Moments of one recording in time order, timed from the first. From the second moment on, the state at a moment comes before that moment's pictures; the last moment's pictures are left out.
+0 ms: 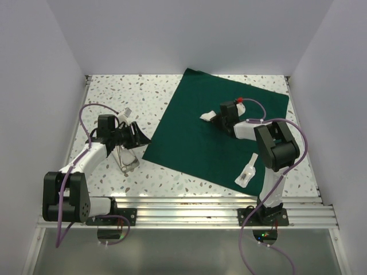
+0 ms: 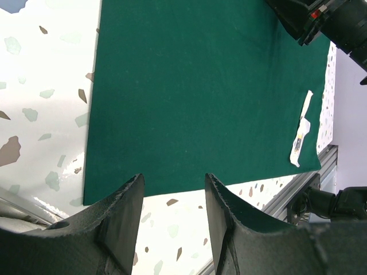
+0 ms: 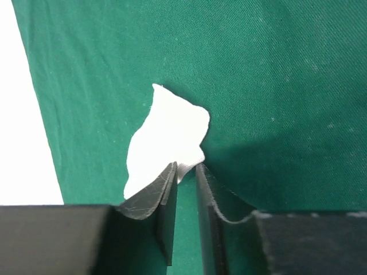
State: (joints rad) left arm -0.03 1.30 0.69 -0.19 0.65 -0.40; right arm 0.34 1.95 1.05 0.22 0.16 1.06
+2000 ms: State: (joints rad) left arm -0.03 1.30 0.69 -0.19 0.65 -0.40; right arm 0.31 2.02 1.21 0.11 0.21 0.89
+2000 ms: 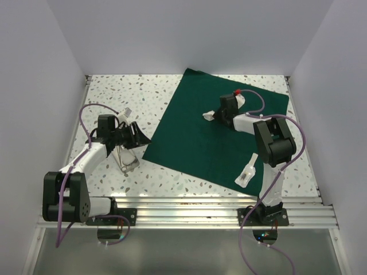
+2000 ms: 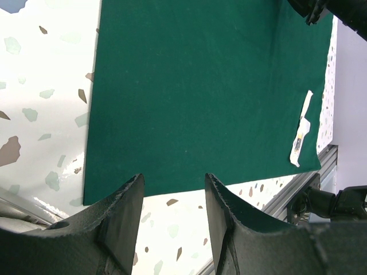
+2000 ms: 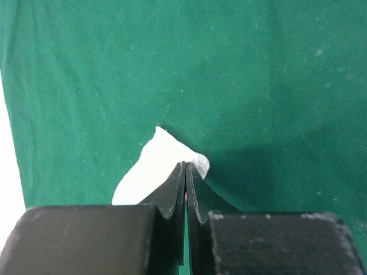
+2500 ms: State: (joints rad) left arm -0.03 1.30 0.69 -0.19 0.65 -0.40; right arm 0.31 2.02 1.30 0.12 0.14 0.83
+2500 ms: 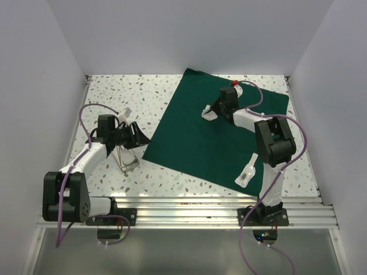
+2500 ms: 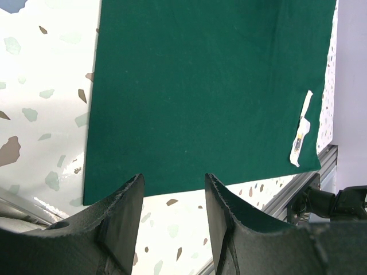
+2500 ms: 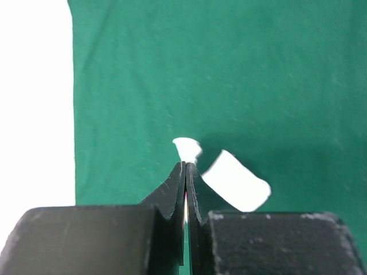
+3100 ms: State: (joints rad) left arm -0.03 1.30 0.69 -0.19 0.65 -0.40; right arm 0.32 2.11 1.48 0.12 0.09 0.84
